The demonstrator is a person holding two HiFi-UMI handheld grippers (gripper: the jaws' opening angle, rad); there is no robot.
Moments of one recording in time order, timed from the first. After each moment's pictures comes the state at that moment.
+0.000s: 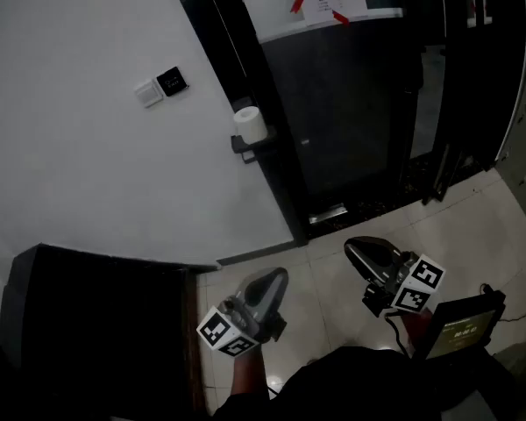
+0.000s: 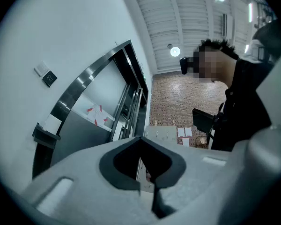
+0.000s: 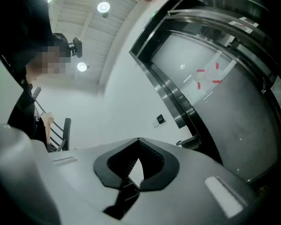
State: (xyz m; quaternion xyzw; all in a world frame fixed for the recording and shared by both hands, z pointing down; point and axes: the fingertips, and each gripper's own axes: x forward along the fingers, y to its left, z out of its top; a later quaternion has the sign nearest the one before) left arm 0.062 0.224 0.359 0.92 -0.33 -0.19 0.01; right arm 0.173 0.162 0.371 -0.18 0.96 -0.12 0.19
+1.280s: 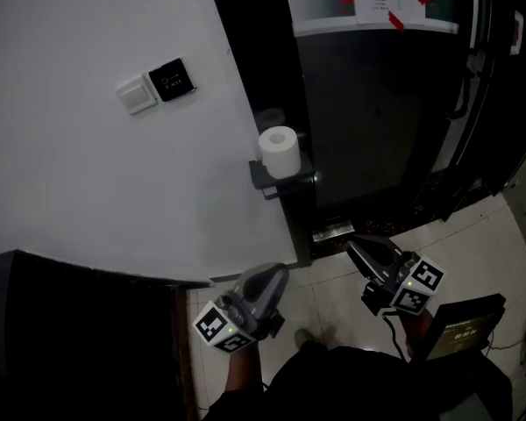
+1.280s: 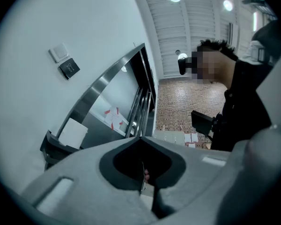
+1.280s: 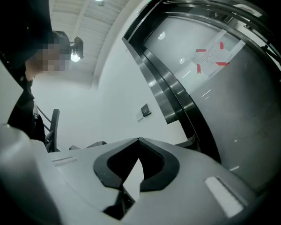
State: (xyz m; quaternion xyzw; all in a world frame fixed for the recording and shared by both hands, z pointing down) left arm -0.082 -0.005 0.363 0.92 -0.32 -0.23 0.05; right arm 0.029 -0.068 0.373 -0.21 0.96 -0.12 0.15
